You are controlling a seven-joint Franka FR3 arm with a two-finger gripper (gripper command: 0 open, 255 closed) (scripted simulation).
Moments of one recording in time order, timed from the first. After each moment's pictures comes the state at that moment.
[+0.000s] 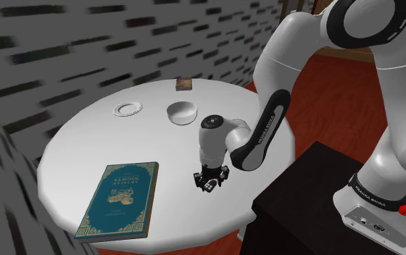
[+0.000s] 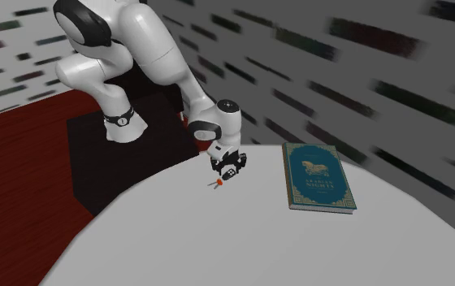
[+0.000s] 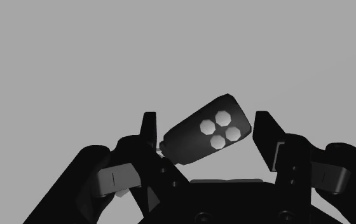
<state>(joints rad) 0.22 0.57 0.36 -2.27 -0.58 2.77 1.47</state>
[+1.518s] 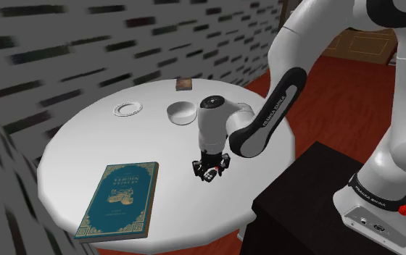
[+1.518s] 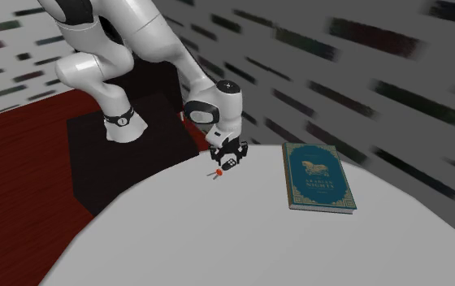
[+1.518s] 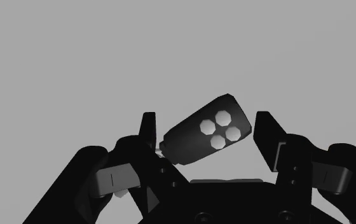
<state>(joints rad) 0.11 0.40 0.50 -2.32 -0.44 2.65 1.36</state>
